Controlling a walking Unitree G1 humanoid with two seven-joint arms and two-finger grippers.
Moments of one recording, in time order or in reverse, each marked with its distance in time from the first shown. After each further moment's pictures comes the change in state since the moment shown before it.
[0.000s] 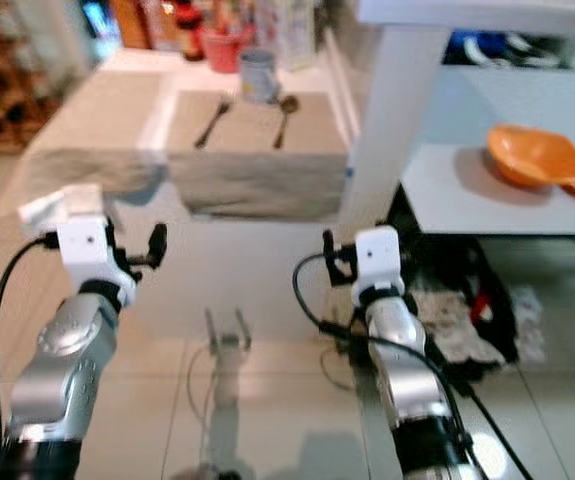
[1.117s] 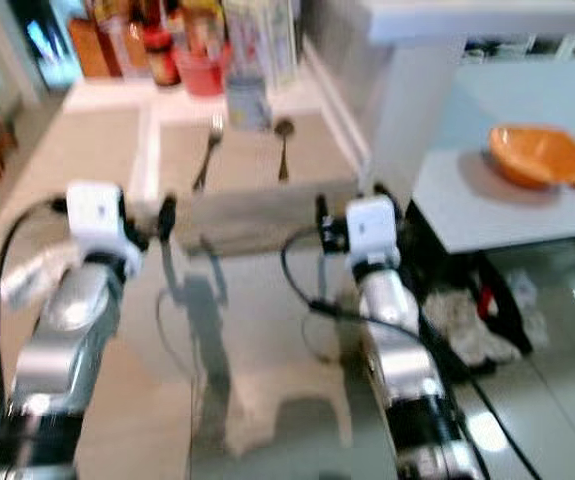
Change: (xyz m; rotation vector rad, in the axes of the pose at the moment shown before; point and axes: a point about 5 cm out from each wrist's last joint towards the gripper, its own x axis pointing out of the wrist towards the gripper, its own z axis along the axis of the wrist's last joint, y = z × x) left arm 0.017 -0.018 0.036 0.109 -0.140 -0.095; right arm 0.013 0.002 0.036 -0.055 -0.172 -0.024
